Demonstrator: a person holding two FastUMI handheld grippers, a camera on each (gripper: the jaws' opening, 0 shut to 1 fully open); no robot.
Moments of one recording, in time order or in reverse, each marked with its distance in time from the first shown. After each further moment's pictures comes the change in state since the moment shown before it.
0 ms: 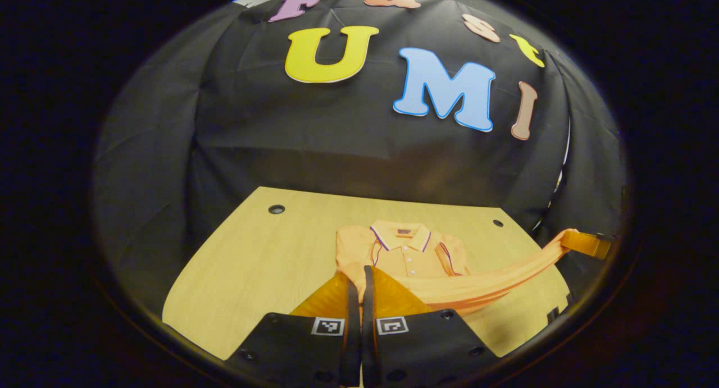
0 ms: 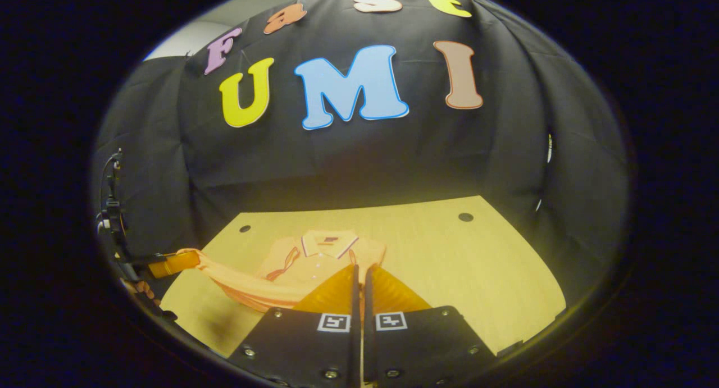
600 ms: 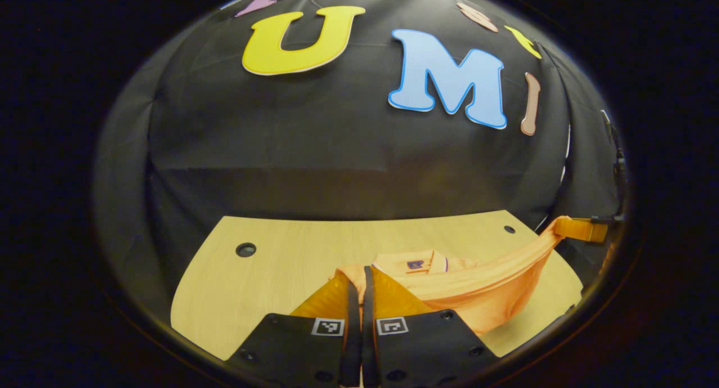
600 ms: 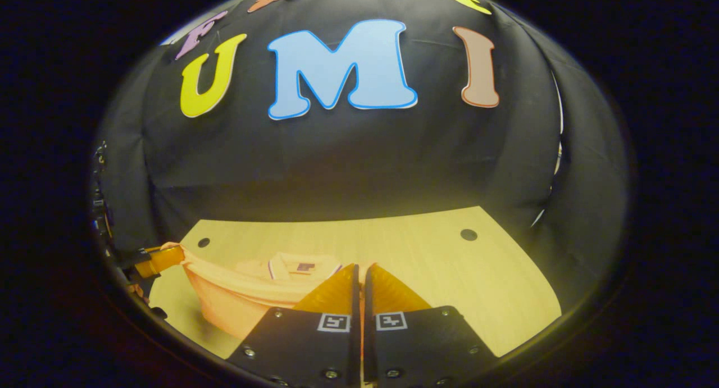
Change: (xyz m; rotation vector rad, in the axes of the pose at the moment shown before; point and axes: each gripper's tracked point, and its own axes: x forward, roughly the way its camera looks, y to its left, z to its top) left arm 0.174 0.017 0.054 0.099 -0.005 -0.104; right arm 0.155 -0.009 0.046 -0.018 0.046 -0.156
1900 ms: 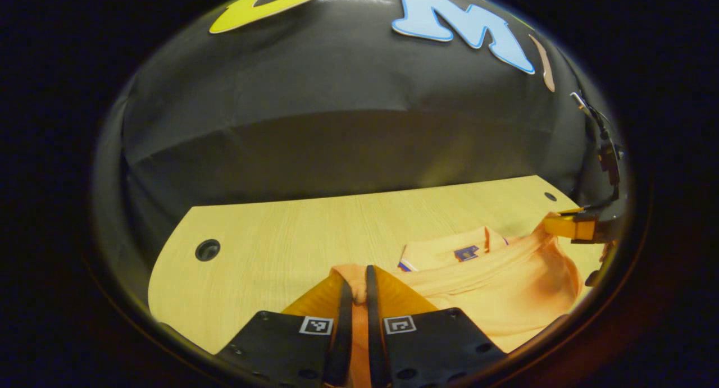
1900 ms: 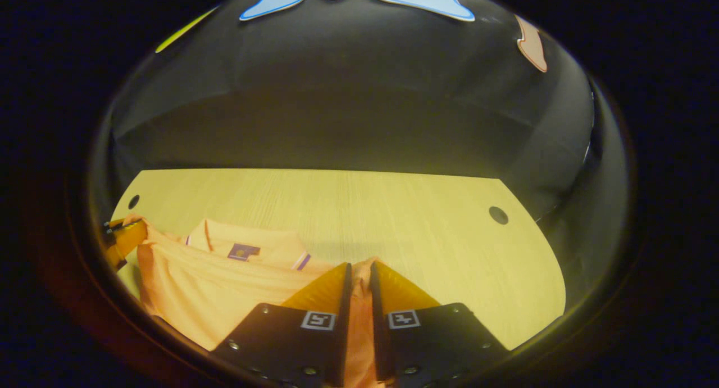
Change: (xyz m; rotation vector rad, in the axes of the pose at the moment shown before) left arm 0.154 0.027 -0.080 0.060 0.117 0.034; right arm 0.170 -0.005 -0.082 -0.118 0.236 -0.109
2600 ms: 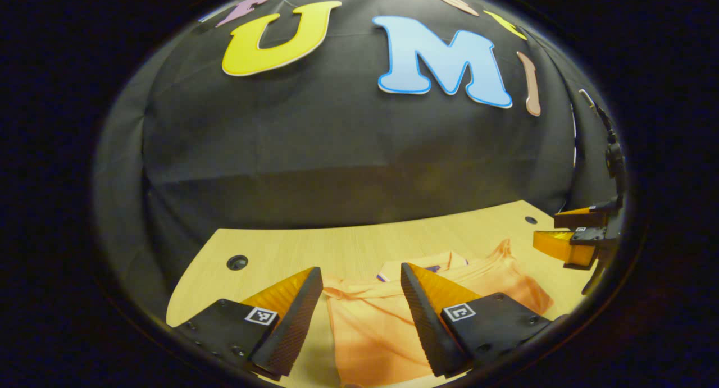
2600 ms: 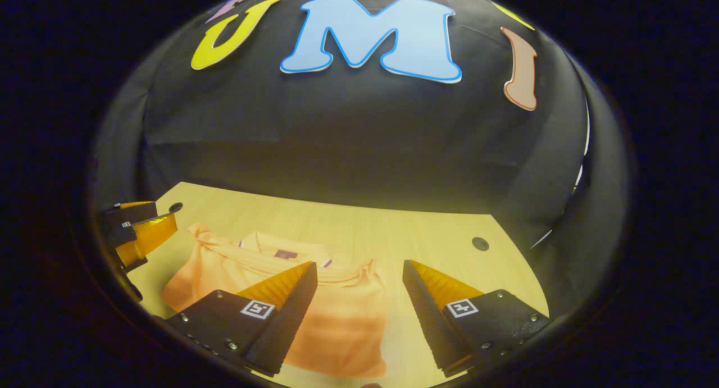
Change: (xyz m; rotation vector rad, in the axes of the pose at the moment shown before) left arm -0.128 -0.037 0.055 0.010 -0.191 0.034; right arm -0.129 -0.005 0.026 -0.065 -0.223 0.088
